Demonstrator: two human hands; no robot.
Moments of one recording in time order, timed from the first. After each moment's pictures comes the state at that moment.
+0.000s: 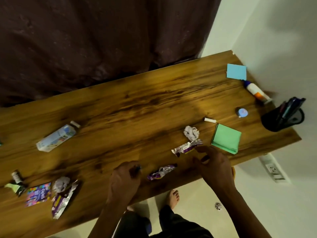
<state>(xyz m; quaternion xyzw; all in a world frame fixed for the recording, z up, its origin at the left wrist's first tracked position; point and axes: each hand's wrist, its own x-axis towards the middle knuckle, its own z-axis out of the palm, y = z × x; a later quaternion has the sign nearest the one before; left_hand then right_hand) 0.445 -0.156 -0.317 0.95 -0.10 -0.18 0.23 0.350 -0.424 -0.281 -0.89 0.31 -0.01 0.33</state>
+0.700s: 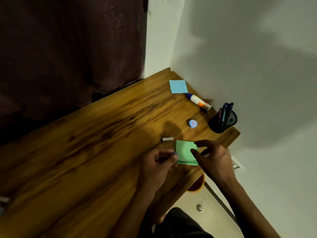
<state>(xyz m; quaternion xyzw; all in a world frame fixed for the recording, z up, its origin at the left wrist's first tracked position) 0.478 -0.375 -0.255 0.66 -0.10 -0.42 0.61 0.349 -0.524 -0.234 -0.86 0.42 -0.12 0.26</state>
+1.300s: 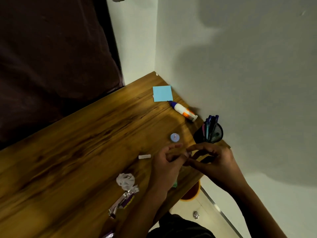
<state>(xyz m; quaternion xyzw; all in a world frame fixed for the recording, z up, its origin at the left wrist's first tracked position) 0.440 -0.534 -0.236 0.65 -0.05 -0.44 0.62 0.323 -0.655 -0.210 -0.82 0.29 -0.11 0.47</state>
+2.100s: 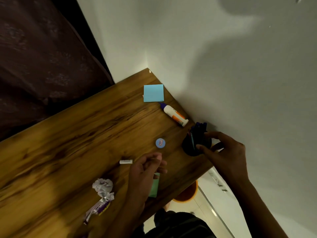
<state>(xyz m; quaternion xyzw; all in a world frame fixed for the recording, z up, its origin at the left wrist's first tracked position) 0.428 -0.570 -0.263 0.70 0.02 -0.38 0.61 0.300 -0.775 -0.259 -0.83 0.38 -0.19 0.36</state>
